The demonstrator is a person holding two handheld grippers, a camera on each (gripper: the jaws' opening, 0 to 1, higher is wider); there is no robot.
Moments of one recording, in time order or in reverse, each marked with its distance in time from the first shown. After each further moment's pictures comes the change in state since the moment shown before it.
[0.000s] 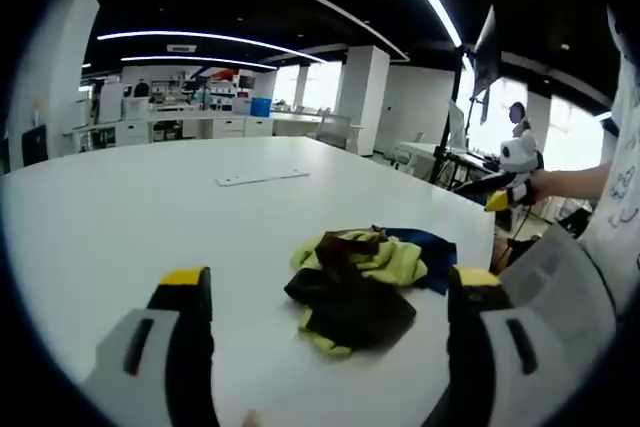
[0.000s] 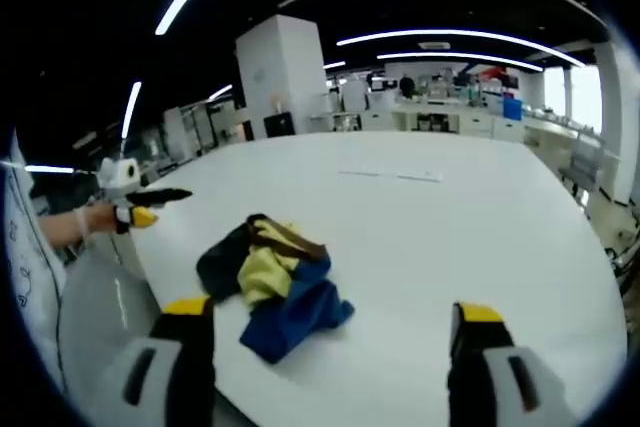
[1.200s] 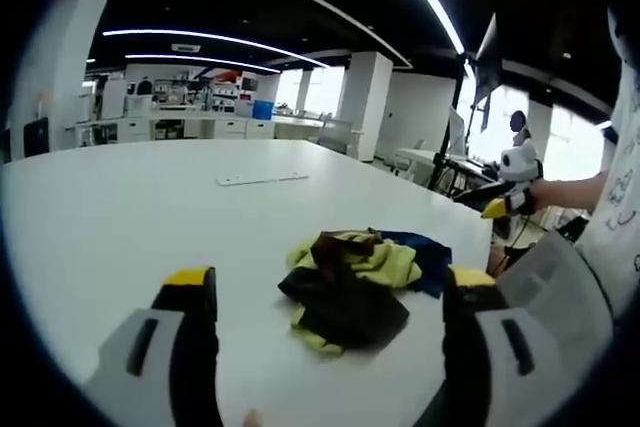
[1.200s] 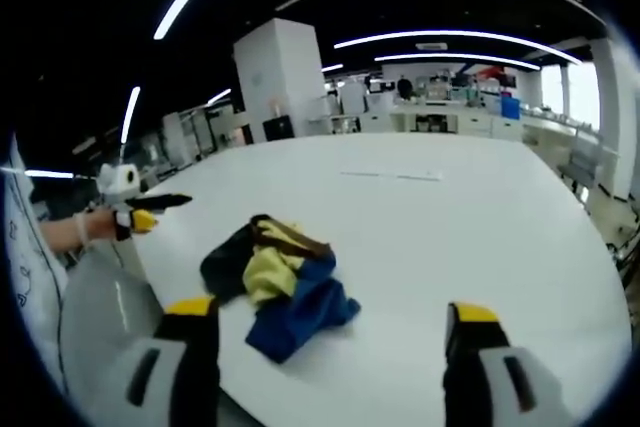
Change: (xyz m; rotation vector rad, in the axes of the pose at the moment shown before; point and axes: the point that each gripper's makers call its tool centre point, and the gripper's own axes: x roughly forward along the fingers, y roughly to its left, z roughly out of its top) left arm -0.006 -0.007 -0.002 -0.026 -0.025 0.002; right arm -0.002 0.004 -0.004 0.018 -0.018 -0.004
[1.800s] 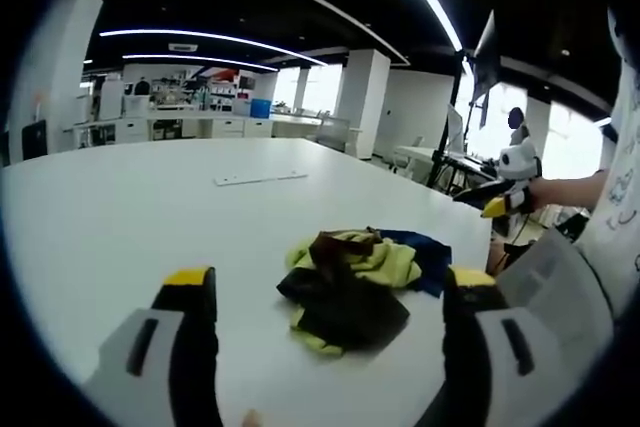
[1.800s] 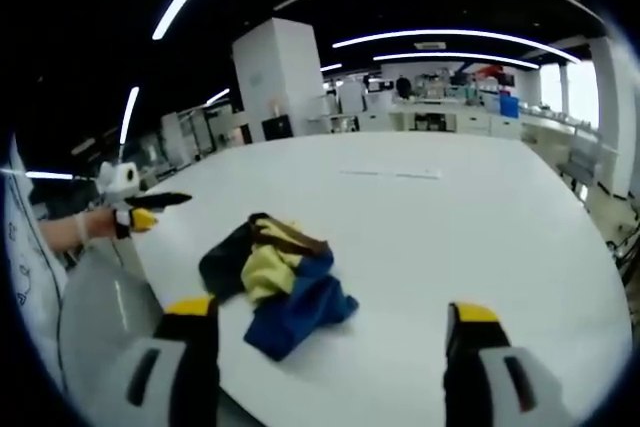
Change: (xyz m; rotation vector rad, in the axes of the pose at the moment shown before) left arm 0.003 0.000 0.000 0.008 0.010 -0.007; right arm -0.001 -0.003 -0.004 0.008 0.004 -0.005
